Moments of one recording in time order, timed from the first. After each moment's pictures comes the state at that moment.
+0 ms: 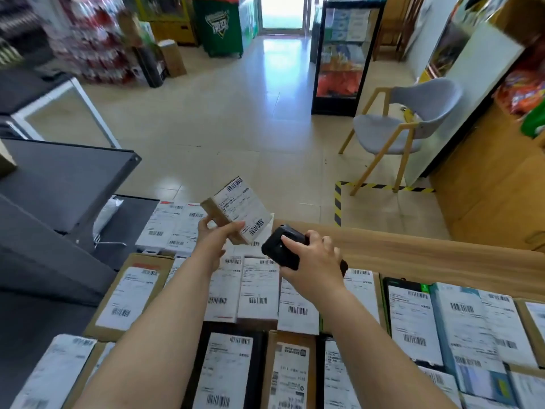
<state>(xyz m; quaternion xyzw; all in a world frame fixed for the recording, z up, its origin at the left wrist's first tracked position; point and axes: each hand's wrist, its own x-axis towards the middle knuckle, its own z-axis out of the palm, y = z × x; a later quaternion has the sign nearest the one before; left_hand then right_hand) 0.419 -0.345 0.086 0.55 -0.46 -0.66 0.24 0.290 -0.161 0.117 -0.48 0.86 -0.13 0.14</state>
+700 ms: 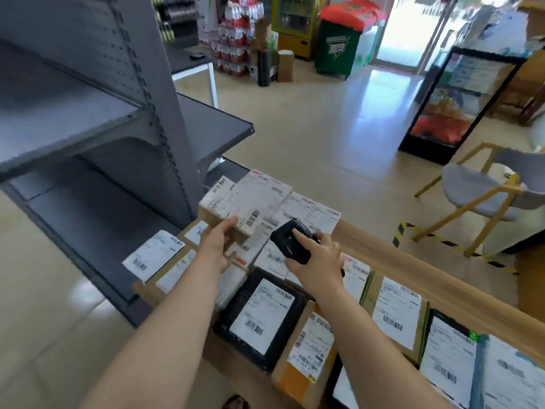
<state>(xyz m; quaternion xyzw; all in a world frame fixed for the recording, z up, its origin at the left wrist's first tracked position) 0.599 -0.251 0.103 0.57 -0.17 -0.68 0.43 0.409 -0.143 0.123 -0.55 0.77 -0.24 0.22</state>
